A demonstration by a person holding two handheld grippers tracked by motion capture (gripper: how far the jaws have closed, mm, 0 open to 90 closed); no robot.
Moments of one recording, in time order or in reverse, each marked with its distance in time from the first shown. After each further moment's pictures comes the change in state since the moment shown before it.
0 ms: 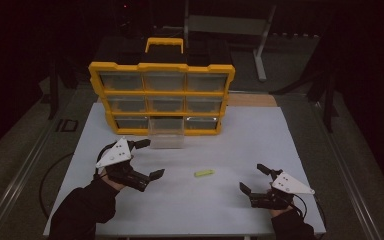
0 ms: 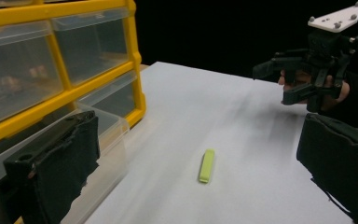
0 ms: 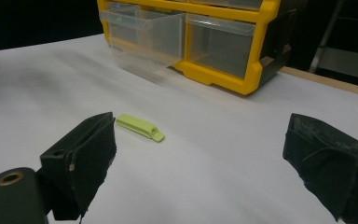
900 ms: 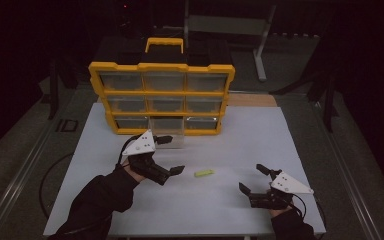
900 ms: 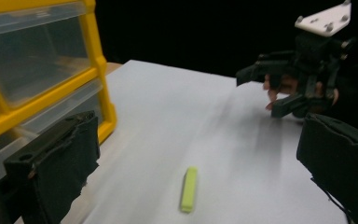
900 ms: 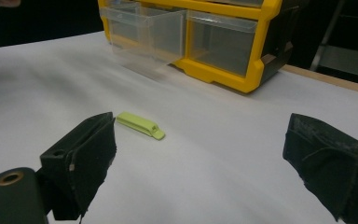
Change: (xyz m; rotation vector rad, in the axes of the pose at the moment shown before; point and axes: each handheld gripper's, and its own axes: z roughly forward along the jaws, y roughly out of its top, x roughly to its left) left arm 0.000 0.016 0.052 0.024 -0.117 -0.017; right arm 0.001 -0.001 0.002 0.008 0.002 -0.002
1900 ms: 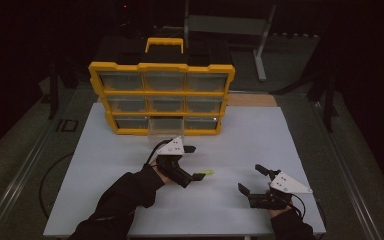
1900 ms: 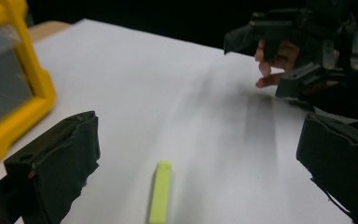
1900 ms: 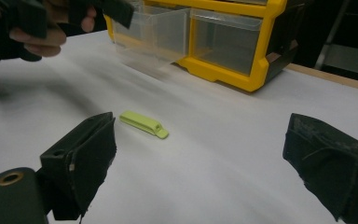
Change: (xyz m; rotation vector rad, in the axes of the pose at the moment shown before) left arm 0.002 -0.030 0.078 0.129 -0.127 -0.040; right arm 0.001 -0.001 0.002 0.004 0.013 0.003
